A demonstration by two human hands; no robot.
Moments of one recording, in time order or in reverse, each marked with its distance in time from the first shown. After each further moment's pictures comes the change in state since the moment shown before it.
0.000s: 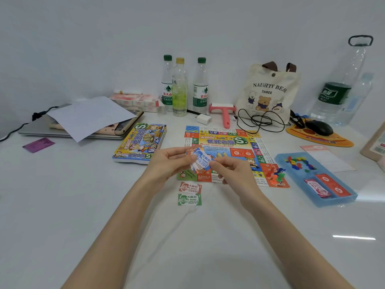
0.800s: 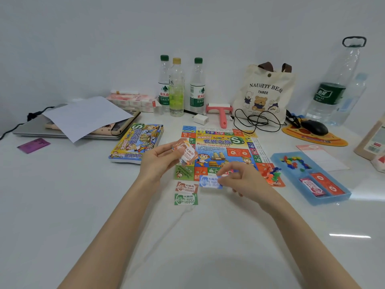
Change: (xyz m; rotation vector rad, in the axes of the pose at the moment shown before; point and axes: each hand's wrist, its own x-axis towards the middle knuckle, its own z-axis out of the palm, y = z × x) left_hand 0.007 -0.006 -0.002 -0.096 0.222 0.068; right_hand -0.009 -0.003 -0.038 -0.300 -0.198 0.082
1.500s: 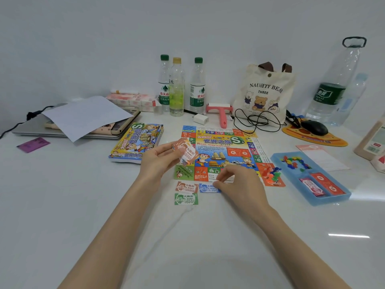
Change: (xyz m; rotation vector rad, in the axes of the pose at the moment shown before) left_hand 0.001 0.000 -0.001 0.026 -0.013 0.000; right_hand 0.009 0.023 0.022 -0.445 0.309 -0.196
